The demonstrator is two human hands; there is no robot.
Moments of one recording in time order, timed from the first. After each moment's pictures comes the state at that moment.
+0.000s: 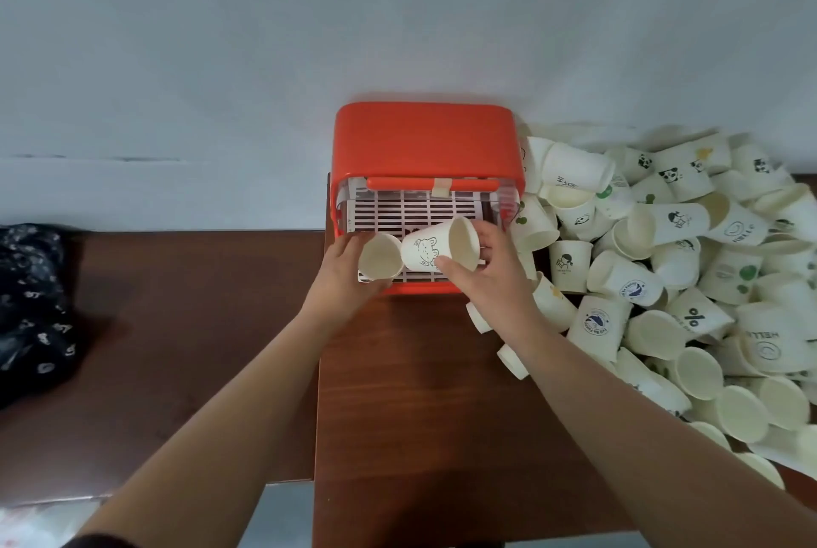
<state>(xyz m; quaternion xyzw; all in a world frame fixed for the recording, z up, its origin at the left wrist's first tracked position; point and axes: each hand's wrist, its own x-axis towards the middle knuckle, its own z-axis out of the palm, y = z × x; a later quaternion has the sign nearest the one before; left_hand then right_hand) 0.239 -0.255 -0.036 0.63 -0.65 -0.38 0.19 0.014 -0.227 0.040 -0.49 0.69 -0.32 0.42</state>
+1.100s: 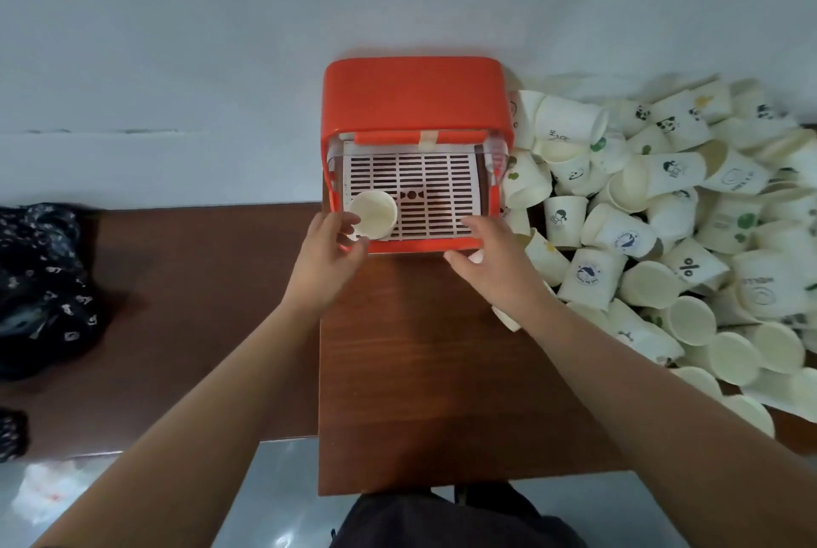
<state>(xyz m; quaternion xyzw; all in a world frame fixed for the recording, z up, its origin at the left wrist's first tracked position) 0.235 -0.209 0.005 0.66 -0.61 -0.37 0.24 -0.010 -0.188 0.044 -0.62 0.68 -0.15 0.36</state>
